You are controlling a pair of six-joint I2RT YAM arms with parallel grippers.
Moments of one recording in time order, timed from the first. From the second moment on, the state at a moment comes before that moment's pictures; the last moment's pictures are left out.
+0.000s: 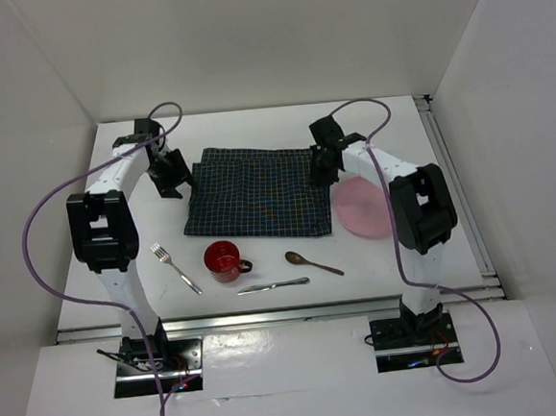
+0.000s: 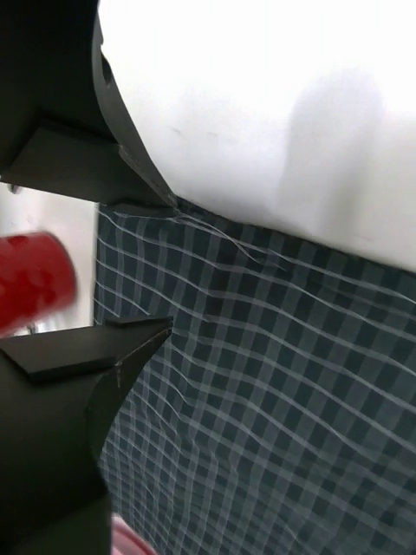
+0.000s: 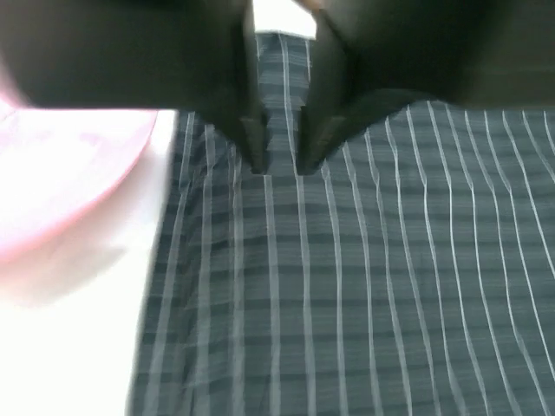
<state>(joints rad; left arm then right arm) 0.02 1.98 1.60 -0.84 0.21 -0.46 0.39 1.93 1.45 -0.55 0.03 0.54</state>
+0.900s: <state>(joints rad) 0.02 2.46 2.20 -0.91 0.23 -0.45 0.26 2.40 2.04 -0.64 0.02 0.44</state>
